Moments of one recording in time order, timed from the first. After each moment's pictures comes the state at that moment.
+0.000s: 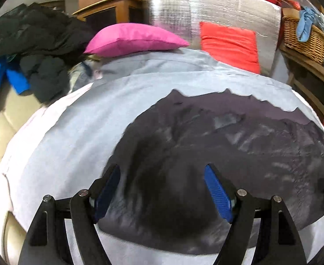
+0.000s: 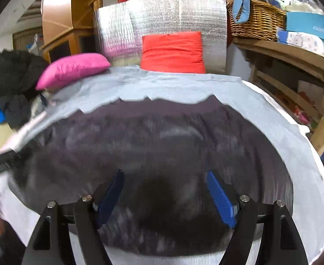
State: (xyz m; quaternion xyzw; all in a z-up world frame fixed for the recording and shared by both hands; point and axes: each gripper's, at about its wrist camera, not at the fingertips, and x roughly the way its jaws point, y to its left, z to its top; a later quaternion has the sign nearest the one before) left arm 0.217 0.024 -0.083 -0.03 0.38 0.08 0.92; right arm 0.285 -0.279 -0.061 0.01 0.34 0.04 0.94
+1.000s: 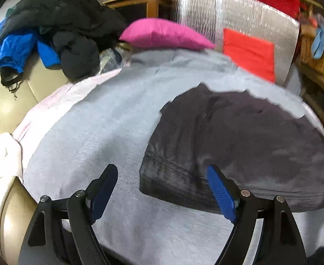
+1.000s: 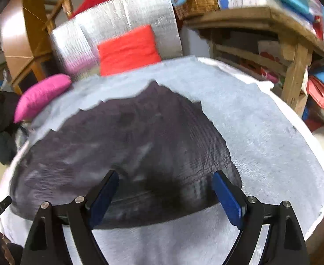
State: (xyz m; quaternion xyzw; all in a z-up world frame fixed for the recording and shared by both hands) left arm 0.151 0.055 -0.080 -0.08 0.37 0.11 0.92; right arm 0.253 -0.372 -0.059 0.12 0.35 -0.03 0.93
